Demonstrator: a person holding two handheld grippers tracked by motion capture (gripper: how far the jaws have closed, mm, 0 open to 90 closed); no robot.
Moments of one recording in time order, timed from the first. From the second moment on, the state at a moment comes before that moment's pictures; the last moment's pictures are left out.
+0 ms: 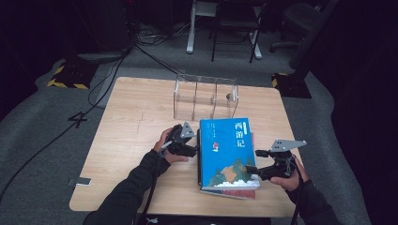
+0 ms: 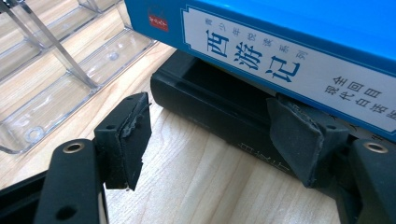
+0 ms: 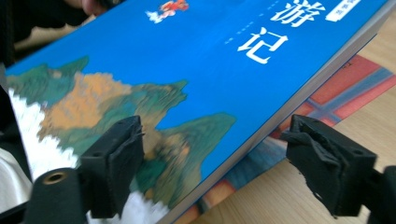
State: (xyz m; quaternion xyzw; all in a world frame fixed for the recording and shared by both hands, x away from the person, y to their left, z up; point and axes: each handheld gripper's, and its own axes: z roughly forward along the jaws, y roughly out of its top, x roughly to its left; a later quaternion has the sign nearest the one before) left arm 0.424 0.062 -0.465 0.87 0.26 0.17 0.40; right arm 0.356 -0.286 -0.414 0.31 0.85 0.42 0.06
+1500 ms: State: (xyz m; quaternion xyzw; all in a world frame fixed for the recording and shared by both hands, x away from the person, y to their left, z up) left arm 0.436 0.057 -0.470 0.86 0.27 0.16 0.40; right arm 0.415 -0.257 -0.408 0.28 0.86 0.42 0.04
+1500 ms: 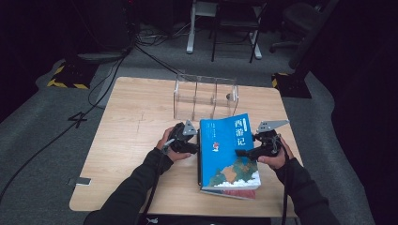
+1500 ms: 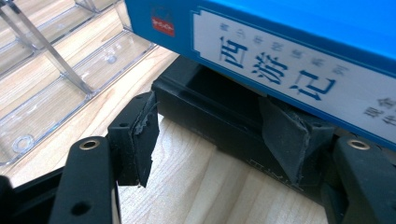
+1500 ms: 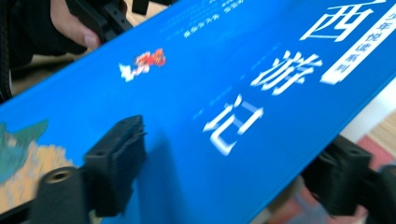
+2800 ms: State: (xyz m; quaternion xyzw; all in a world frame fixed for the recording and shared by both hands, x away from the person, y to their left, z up) left arm 0.471 0.072 -0.453 0.83 0.28 0.11 0.47; right arm 0.432 -0.239 -0.391 0.24 0.84 0.49 0.08
